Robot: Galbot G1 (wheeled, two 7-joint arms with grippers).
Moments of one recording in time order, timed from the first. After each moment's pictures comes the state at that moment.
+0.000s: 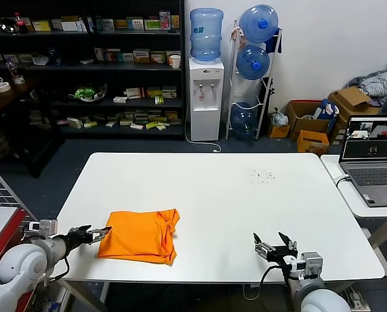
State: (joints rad) left arm 1.25 -0.66 -0.41 -1.69 -1.02 0.55 0.02; right arm -1.48 0.97 0.36 2.06 0.71 -0.40 0.33
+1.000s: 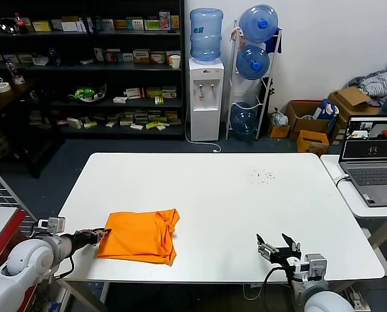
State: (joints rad) left arm 1.15 -0.65 -0.29 -1.62 -1.05 0.59 0.05; right arm -1.50 0.97 0.38 2.07 0.72 -0.40 0.34
